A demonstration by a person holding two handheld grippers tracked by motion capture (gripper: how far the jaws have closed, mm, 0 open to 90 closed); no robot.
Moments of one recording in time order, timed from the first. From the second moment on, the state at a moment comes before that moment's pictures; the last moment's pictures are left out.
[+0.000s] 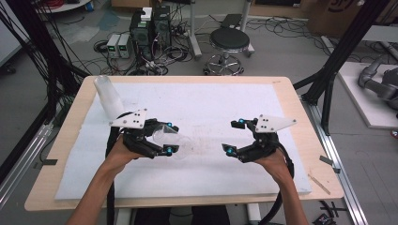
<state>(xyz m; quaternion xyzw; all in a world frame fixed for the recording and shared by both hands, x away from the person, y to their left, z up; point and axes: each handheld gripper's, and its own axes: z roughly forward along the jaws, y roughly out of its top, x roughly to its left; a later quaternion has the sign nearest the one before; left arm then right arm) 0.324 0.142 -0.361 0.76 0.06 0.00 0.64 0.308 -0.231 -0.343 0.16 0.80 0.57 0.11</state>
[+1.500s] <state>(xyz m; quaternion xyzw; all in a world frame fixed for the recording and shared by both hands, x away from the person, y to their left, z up) 0.321 0.112 -0.362 0.72 0.05 -0.04 0.69 0.317 -0.146 -0.343 0.04 0.83 0.55 -0.01</state>
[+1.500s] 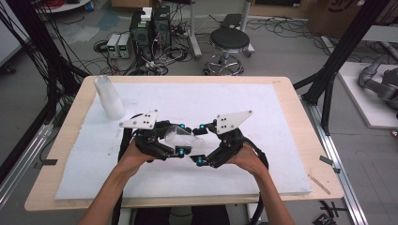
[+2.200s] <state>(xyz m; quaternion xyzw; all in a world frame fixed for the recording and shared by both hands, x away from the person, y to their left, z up) 0.321 0.108 -0.362 0.72 0.05 -0.04 0.69 0.317 -0.140 -0.351 0.04 0.83 0.56 -0.01</state>
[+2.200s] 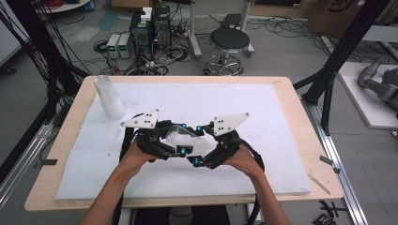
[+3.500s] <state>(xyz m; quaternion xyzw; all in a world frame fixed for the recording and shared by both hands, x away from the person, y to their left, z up) 0.322 0.109 -0.362 0.72 0.07 -0.02 0.68 0.318 -0.141 -0.350 0.04 0.83 0.56 0.00</state>
